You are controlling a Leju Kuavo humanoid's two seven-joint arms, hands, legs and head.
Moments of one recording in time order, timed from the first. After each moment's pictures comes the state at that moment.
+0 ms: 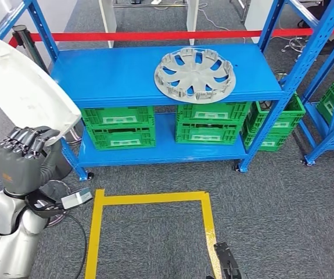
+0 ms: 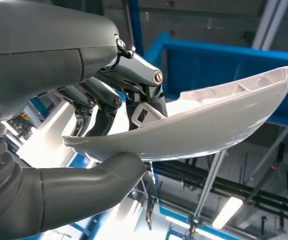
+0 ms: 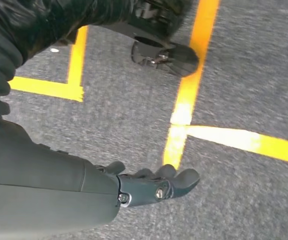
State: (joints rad) left arm -0.11 0.05 0.02 -1.54 -1.20 0.65 -0.51; right arm -0.10 0.05 0.56 -0.39 -0.03 -0.35 -0.09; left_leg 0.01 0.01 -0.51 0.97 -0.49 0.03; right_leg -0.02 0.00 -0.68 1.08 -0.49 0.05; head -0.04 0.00
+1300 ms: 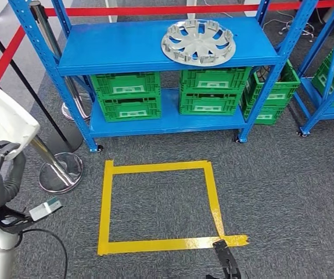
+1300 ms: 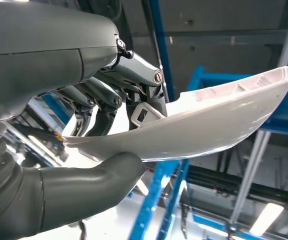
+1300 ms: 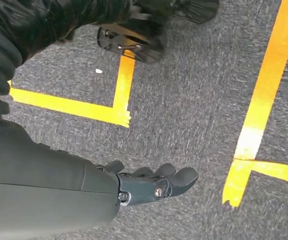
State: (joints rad) left arm 0.01 0.06 0.24 -1.63 -1.13 0.65 -0.58; right arm -0.09 0.05 0.55 -0.46 0.02 -0.35 -0.04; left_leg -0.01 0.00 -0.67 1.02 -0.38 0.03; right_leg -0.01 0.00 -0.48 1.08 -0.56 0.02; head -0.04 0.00
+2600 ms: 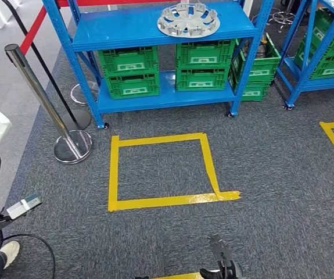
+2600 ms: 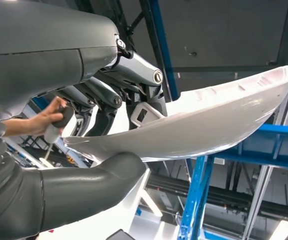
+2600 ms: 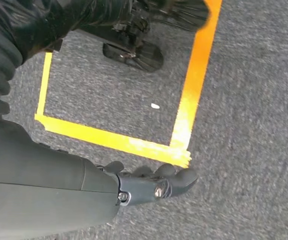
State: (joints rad) left arm 0.01 0.13 0.30 -1.61 -1.08 0.65 -0.56; right arm -0.12 0.08 0.55 -0.45 0.03 -0.31 -0.05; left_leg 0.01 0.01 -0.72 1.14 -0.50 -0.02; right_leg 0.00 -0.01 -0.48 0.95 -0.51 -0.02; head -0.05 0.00
